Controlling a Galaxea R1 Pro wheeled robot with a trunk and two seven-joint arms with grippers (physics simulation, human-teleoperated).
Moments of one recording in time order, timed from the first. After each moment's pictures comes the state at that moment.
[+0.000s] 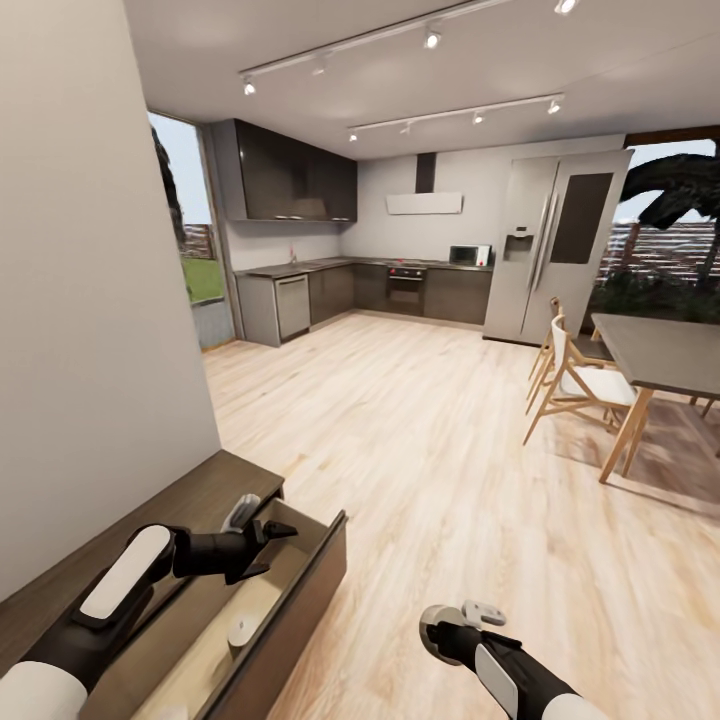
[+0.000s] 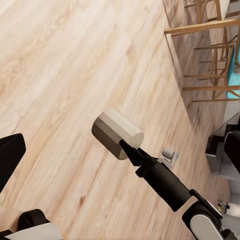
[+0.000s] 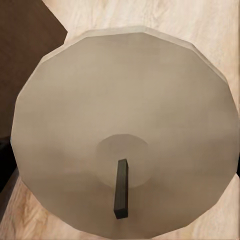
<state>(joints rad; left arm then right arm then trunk) -0.51 0.27 -0.23 -1.10 1.51 0.99 0.25 -0.55 0.02 0.25 -0.29 -0.50 0.18 -0.03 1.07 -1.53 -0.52</state>
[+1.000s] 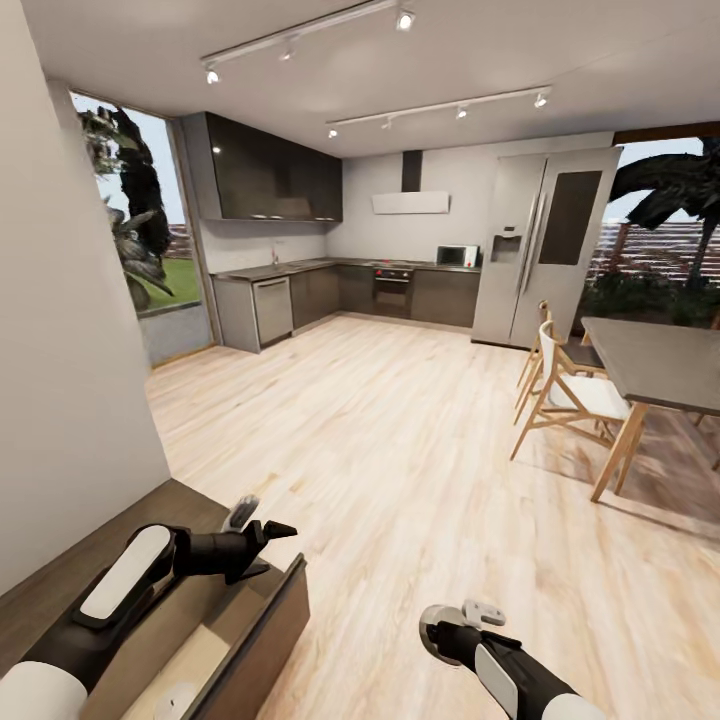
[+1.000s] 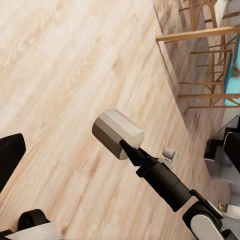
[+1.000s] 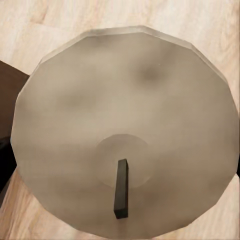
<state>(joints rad) -0.51 0.27 -0.23 -1.10 1.51 0.99 0.25 -0.55 0.02 0.25 -0.29 -0.50 0.18 -0.03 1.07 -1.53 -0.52</state>
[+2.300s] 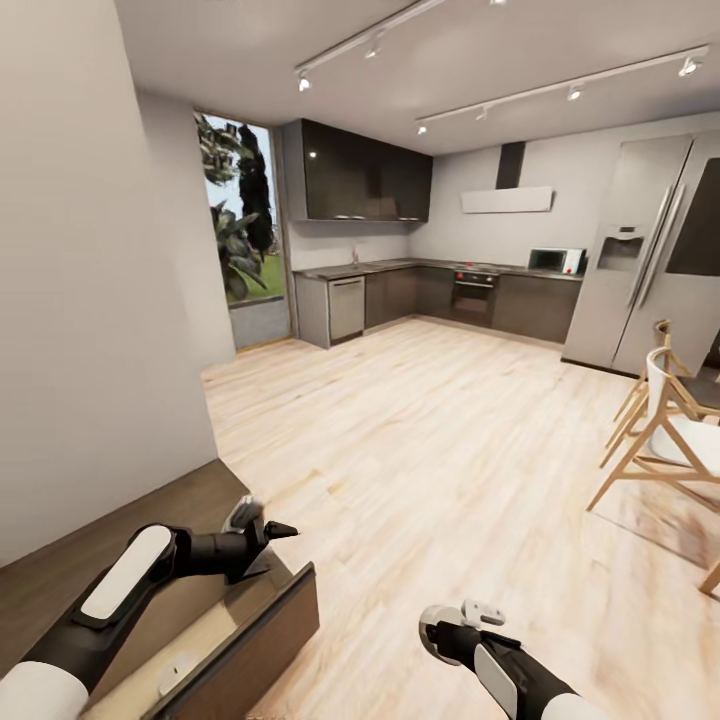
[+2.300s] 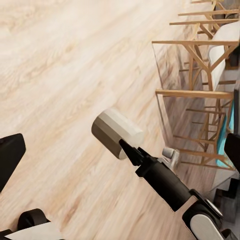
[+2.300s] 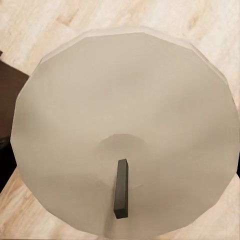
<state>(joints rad) -0.51 0.27 -0.23 -1.10 1.51 0.99 0.25 -0.55 0.02 0.25 -0.29 -0.49 0.18 -0.03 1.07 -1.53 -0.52</state>
